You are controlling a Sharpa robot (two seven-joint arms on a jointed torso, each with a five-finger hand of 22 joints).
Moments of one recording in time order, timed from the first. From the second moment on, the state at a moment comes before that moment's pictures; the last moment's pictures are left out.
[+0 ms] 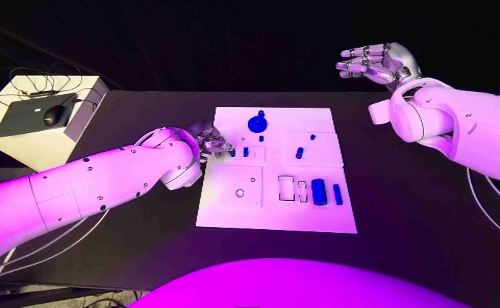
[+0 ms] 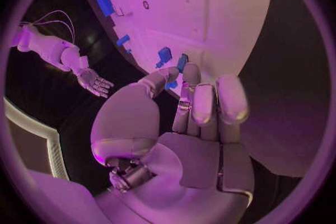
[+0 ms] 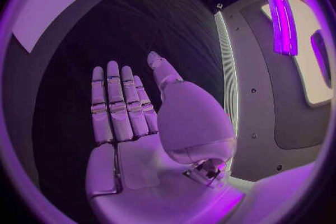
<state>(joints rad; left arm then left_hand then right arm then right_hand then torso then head) 0.96 -0.77 0.09 1.51 -1.14 -0.34 -0.55 1.08 -0.11 0.54 -0.11 0.44 1.10 0.04 0.30 0.40 1.23 -0.04 0.77 0.69 1.44 -0.09 1.23 1.21 0.12 1.47 -0.07 1.09 1.31 1.27 -0.79 -0.12 1.22 -0.36 -0.45 0.39 1.28 0.01 0.02 -0.17 0.33 0.94 0.20 0.06 0.06 1.11 0.15 0.06 0.06 1.15 0.13 0.06 0.07 0.05 0.92 0.15 0.09 0.07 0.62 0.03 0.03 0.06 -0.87</state>
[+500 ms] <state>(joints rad) 0.96 -0.77 0.09 1.50 -1.13 -0.34 -0.55 1.08 -0.11 0.53 -0.12 0.44 1.10 0.04 0.30 0.40 1.24 -0.04 0.77 0.69 1.44 -0.09 1.23 1.21 0.12 1.46 -0.08 1.09 1.31 1.27 -0.79 -0.12 1.22 -0.36 -0.45 0.39 1.28 0.01 0.02 -0.17 0.33 0.94 0.20 0.06 0.06 1.11 0.15 0.06 0.06 1.15 0.13 0.06 0.07 0.05 0.92 0.15 0.09 0.07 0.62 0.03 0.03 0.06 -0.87</state>
